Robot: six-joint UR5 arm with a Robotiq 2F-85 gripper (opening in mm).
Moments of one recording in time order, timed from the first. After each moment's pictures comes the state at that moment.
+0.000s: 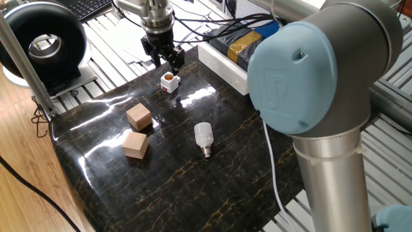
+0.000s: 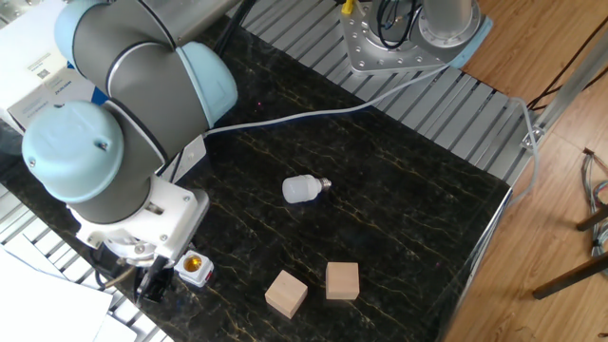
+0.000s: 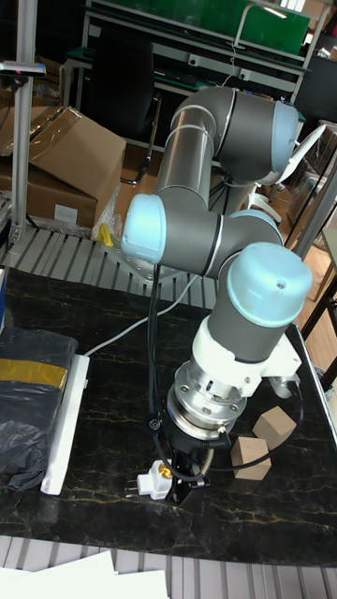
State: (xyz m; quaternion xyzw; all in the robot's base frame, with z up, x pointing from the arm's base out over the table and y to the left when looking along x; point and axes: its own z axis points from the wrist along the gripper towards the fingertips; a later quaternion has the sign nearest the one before) arm 0.713 0.045 0.047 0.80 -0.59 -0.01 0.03
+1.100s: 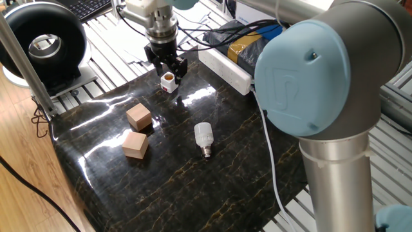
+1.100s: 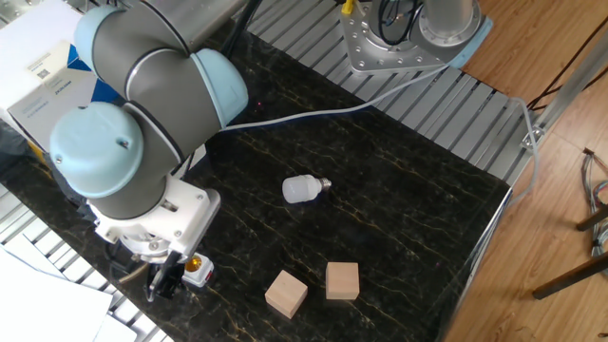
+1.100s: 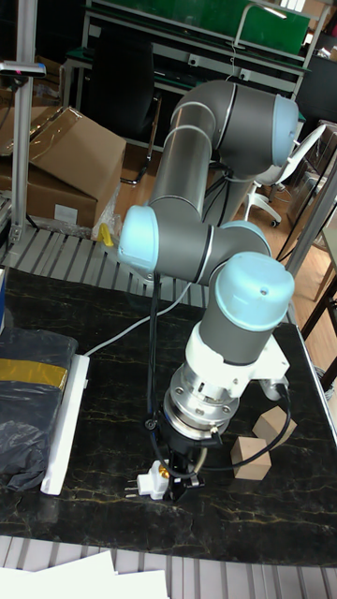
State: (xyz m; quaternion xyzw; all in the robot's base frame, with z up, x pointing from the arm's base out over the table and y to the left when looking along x) arm 0.702 0.049 0.023 0.79 -0.61 0.00 0.02
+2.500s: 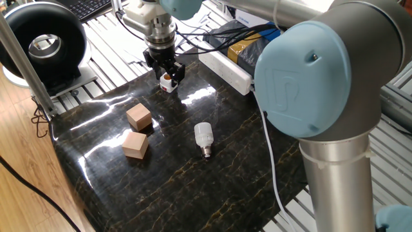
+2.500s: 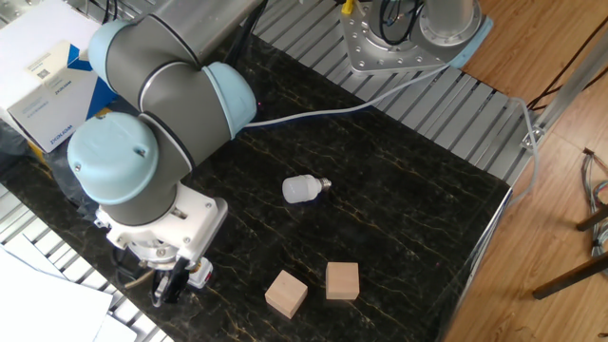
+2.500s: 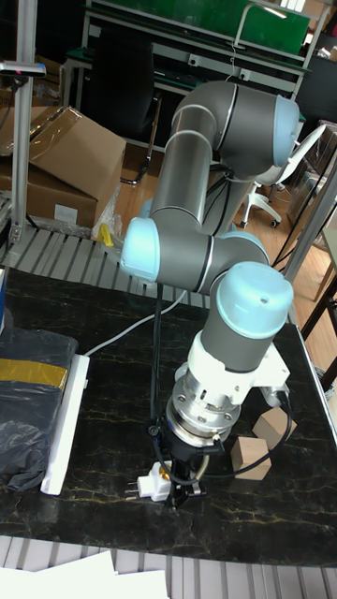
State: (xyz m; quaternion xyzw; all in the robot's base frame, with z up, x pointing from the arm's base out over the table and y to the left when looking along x) arm 0.707 0.057 0.011 0.80 -0.60 0.00 0.00
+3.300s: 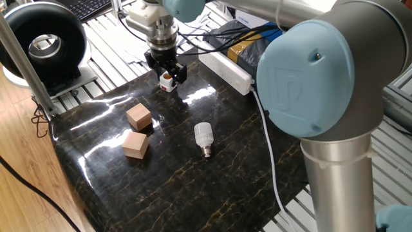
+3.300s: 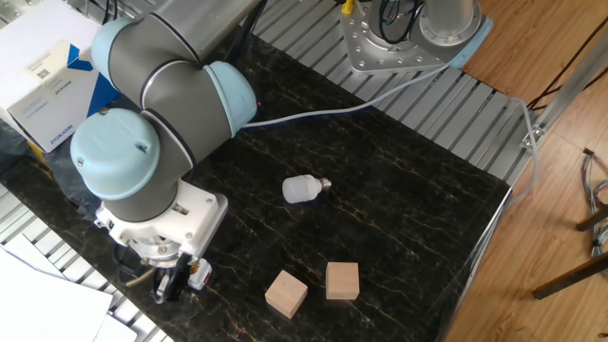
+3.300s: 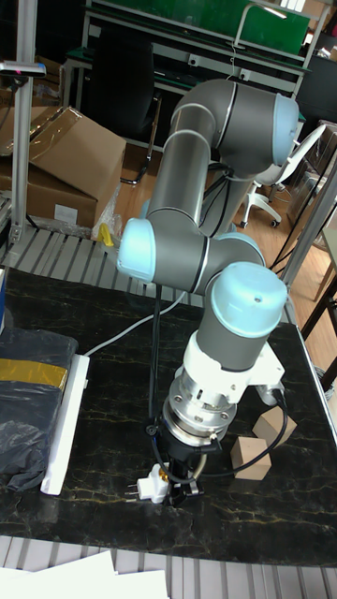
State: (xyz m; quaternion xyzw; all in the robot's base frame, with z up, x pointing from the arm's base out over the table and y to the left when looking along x) arm 0.706 0.053 0.006 0.80 -0.60 0.01 0.01
